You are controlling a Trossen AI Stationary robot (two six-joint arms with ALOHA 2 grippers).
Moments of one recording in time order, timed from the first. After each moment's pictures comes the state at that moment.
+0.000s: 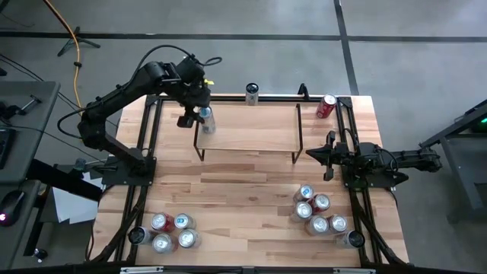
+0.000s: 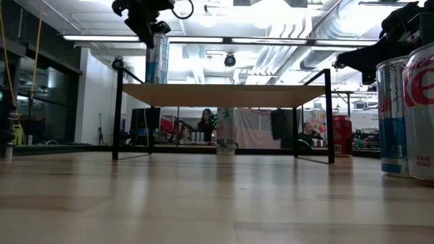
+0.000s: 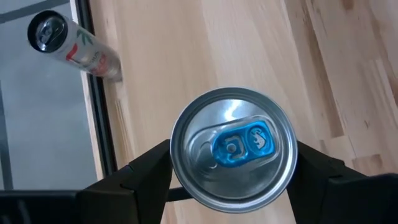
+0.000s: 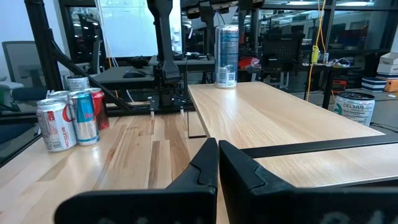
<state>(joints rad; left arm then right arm) 0.58 1.49 1.65 -1.30 0.18 0.79 0.07 0.01 0.01 0.05 0.23 0.00</state>
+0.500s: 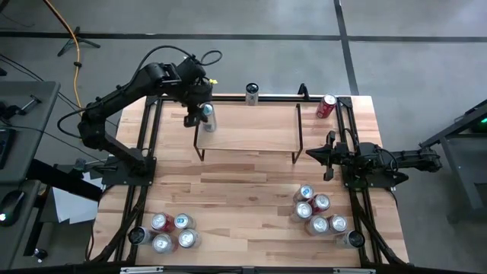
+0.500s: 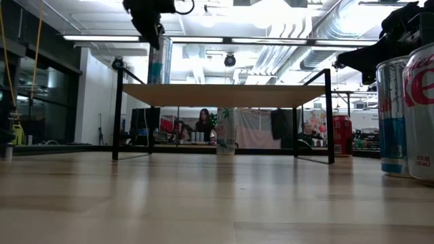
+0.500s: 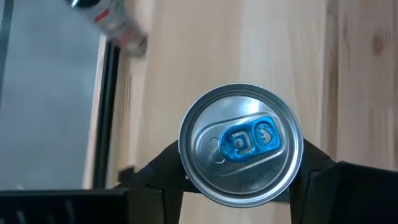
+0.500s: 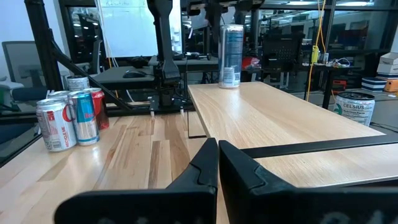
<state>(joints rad) 0.55 1.49 1.65 -1.26 0.10 0.45 0.07 0.01 0.01 0.05 0.23 0.00</state>
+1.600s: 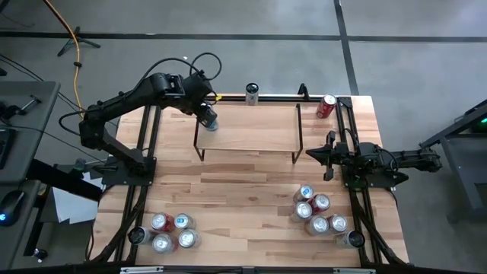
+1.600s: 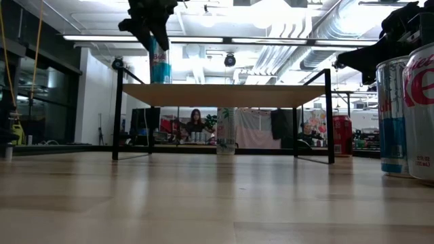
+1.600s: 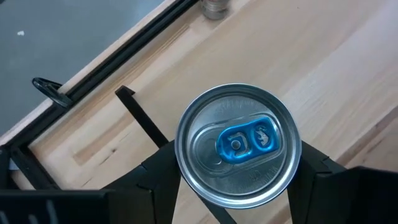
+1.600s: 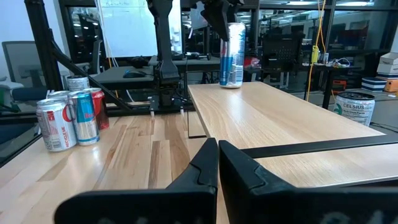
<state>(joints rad) 0.39 1.49 1.65 -1.31 -0.21 -0.41 0.07 0.01 0.01 0.05 0.23 0.00</state>
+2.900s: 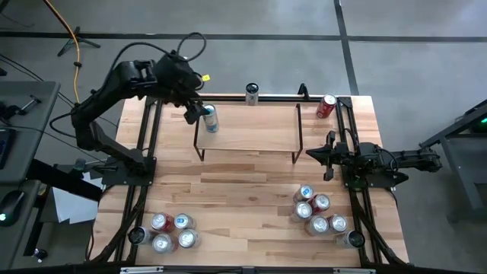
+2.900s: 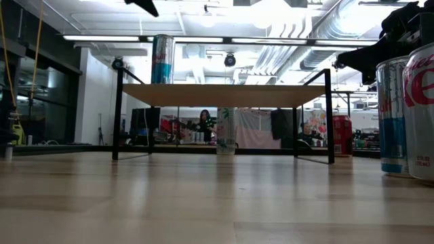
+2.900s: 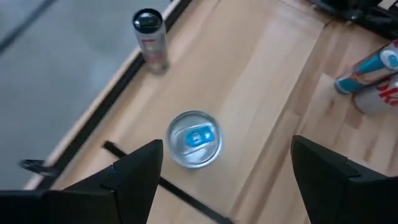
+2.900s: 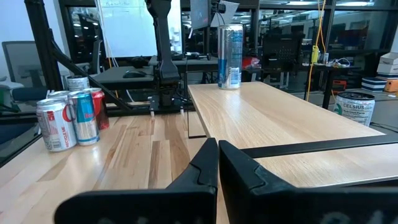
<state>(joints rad) 0.40 1.43 1.92 -1.39 -0.05 -0.13 0.07 0.01 0.01 0.05 0.23 0.00</state>
